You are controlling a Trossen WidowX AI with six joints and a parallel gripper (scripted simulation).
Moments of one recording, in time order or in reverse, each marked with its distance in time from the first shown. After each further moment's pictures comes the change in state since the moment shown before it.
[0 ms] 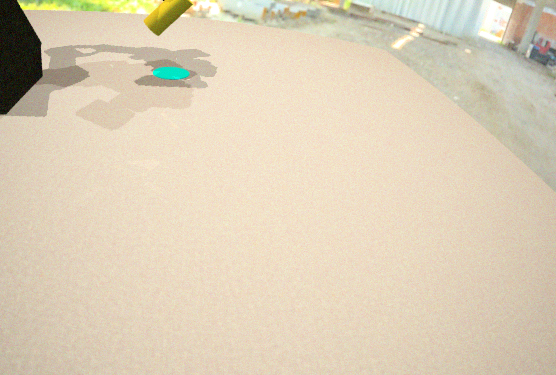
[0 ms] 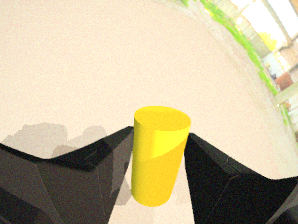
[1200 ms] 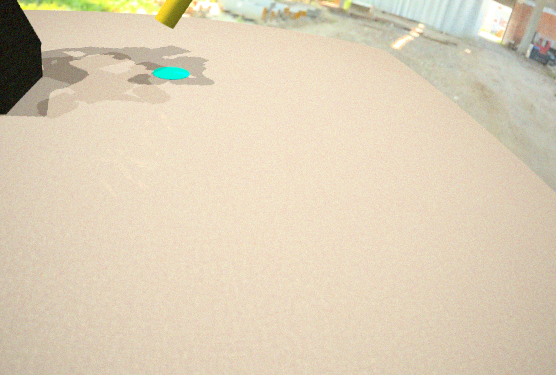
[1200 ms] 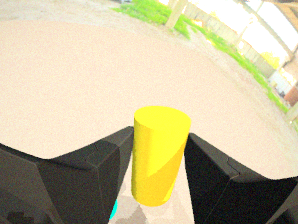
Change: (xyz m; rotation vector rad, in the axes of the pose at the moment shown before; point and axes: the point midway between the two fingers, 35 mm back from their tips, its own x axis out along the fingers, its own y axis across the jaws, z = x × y) arm -0.012 0.005 0.005 0.117 -0.226 0.070
